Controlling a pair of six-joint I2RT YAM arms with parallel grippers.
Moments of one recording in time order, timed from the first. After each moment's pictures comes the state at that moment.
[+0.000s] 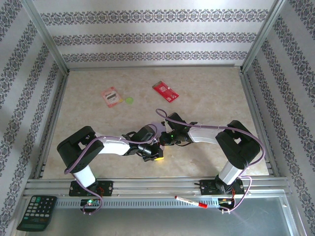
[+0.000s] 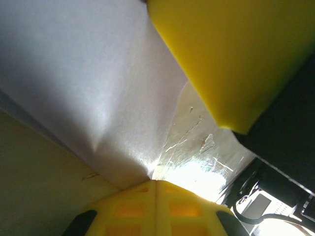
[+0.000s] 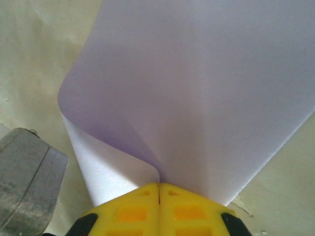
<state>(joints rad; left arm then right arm) -0.85 1.69 0.67 0.10 0.52 -1.14 0.70 1.68 0.77 -0.17 -0.36 0.57</state>
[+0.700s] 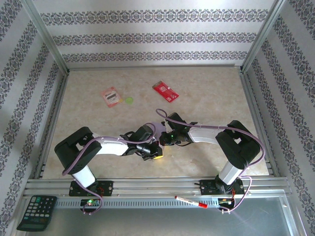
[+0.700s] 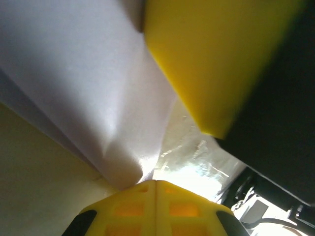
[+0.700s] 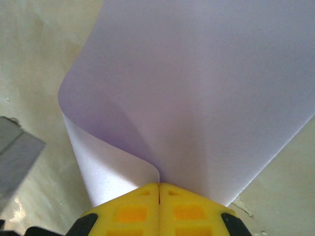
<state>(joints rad) -0.84 1.68 0.65 0.12 0.50 -1.14 0.70 1.68 0.77 -0.17 -0.36 0.57</state>
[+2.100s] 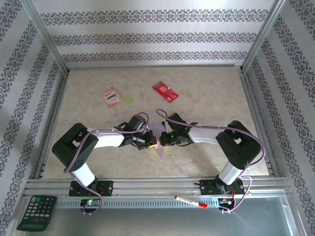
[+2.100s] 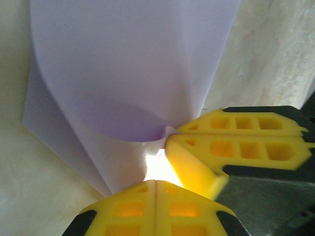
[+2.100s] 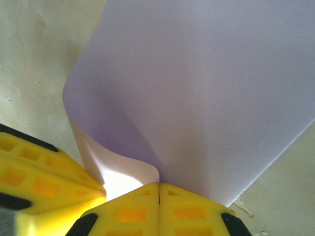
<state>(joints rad) -0.66 1.68 0.71 0.04 0.51 -1.02 0.70 1.67 0.76 -0.16 -0.36 0.57</state>
